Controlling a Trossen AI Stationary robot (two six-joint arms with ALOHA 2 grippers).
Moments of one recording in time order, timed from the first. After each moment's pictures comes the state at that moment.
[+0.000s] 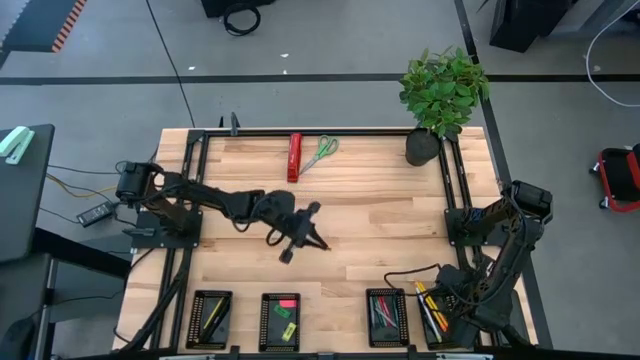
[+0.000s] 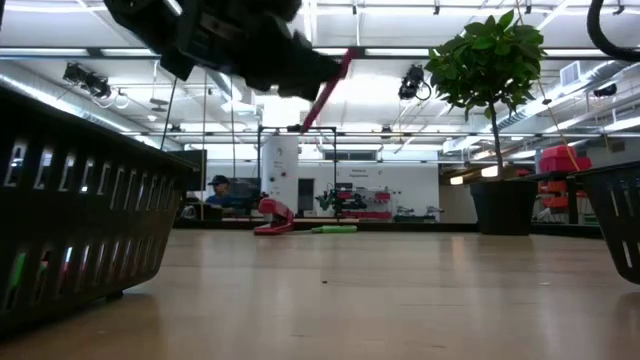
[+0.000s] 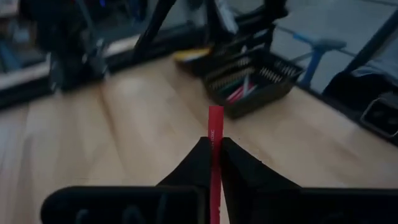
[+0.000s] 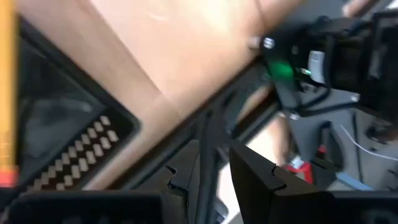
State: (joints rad) left arm -0.04 1.62 0.83 0.44 0.36 0.27; right arm 1.13 1.71 1.21 -1.52 -0.10 1.73
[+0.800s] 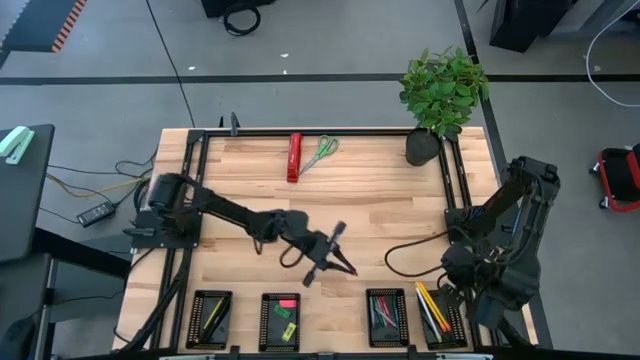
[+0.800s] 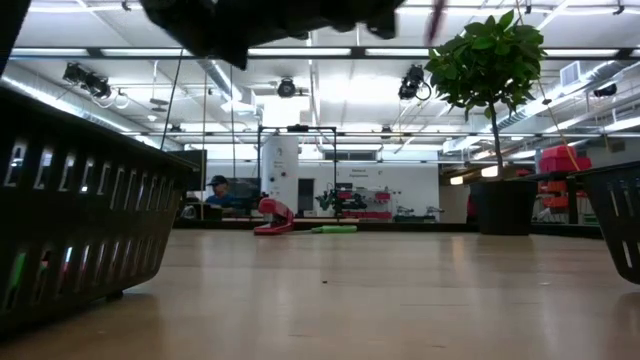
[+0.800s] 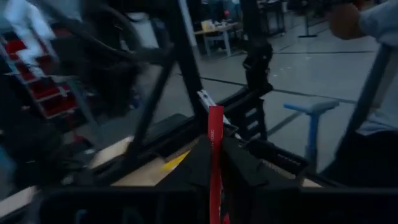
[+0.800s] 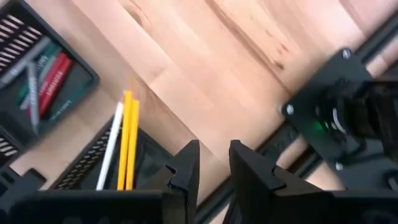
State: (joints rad) left arm -0.19 1.89 1.06 0.84 0.36 0.28; right arm 1.13 1.46 1.29 -1.57 0.23 1.92
